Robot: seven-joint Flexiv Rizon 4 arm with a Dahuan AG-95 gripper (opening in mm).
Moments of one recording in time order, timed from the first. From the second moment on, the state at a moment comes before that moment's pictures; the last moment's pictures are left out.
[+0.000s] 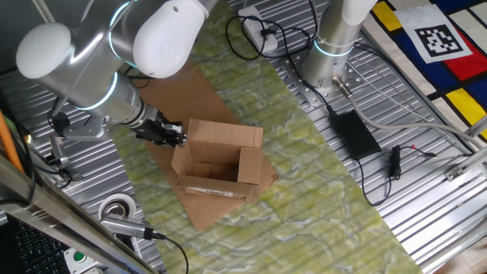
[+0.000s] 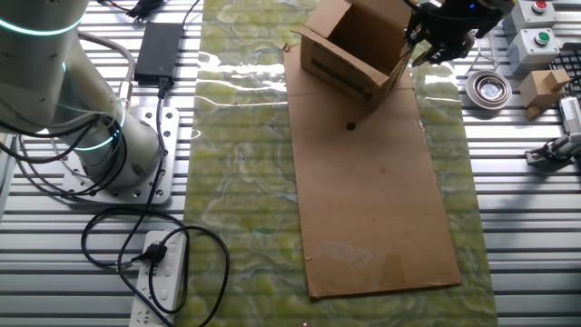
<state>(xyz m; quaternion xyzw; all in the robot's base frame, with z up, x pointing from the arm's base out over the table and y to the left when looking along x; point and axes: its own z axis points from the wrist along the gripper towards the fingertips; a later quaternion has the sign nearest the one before) 0.585 0.117 0.181 0.44 -0.88 -0.11 0.14</state>
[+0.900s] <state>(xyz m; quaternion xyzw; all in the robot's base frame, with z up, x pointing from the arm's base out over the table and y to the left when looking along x) 0.590 0.114 0.183 0.44 -0.88 -0.09 0.13</state>
